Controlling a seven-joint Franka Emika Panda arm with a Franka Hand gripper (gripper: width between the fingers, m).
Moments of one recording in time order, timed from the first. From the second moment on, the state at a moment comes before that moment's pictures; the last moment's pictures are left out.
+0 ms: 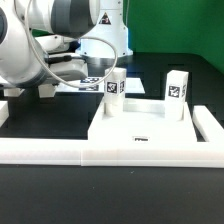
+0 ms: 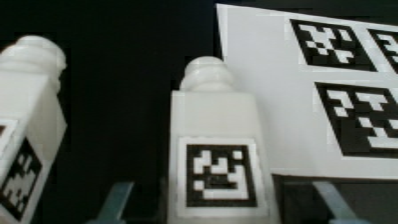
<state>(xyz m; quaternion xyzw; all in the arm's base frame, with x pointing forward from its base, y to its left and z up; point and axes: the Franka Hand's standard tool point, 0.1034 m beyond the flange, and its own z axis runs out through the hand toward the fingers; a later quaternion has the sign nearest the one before) 0.367 -0.146 0.014 -0.88 -0.02 0.47 0.09</state>
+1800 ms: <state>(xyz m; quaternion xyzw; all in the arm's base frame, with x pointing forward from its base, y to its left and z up) 0.375 -0.141 0.018 -0.91 -0.03 0.40 0.09</state>
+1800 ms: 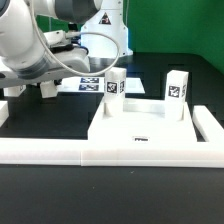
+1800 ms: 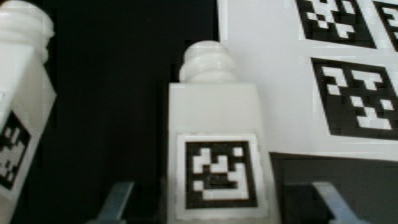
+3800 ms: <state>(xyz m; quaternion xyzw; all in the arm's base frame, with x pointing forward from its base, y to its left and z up) 0.555 0.006 0.232 -0.98 0.10 -0.14 0.04</state>
